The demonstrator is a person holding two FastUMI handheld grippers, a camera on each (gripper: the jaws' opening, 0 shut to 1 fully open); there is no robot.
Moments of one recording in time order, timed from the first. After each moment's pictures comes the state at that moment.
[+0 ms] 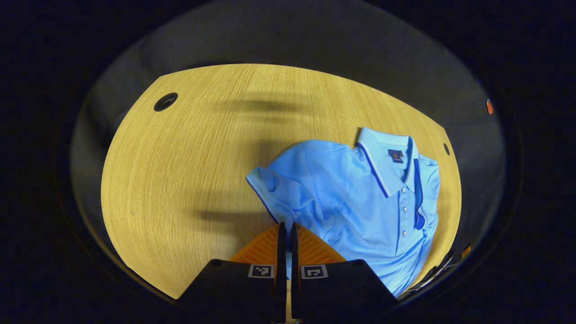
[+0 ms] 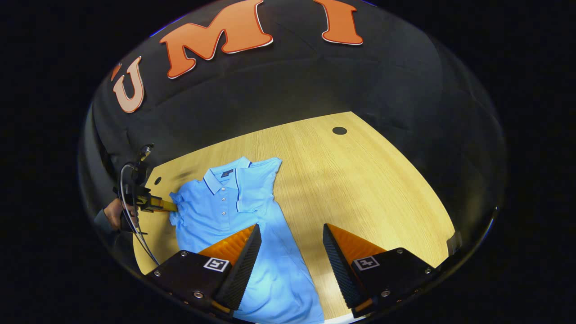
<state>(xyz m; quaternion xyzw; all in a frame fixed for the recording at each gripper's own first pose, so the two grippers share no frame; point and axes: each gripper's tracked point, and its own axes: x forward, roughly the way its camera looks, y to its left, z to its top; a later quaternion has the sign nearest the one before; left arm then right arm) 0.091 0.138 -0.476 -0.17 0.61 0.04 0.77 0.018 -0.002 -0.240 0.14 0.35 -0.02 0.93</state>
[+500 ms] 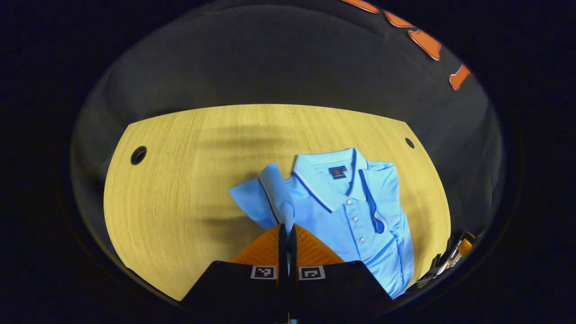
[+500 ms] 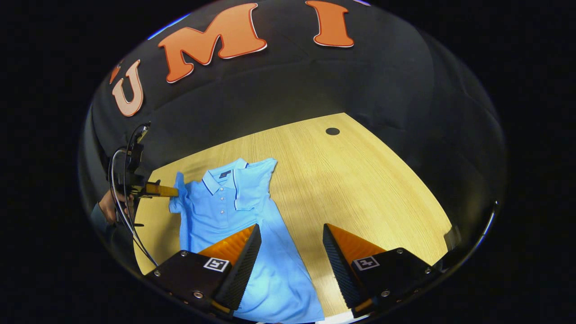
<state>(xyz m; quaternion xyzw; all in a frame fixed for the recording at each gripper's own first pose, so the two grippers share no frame) 0.140 0.073 -0.418 -0.12 0.56 -0.06 0.82 -0.002 -0.007 -0.237 0.15 0.34 -0.03 0.93</state>
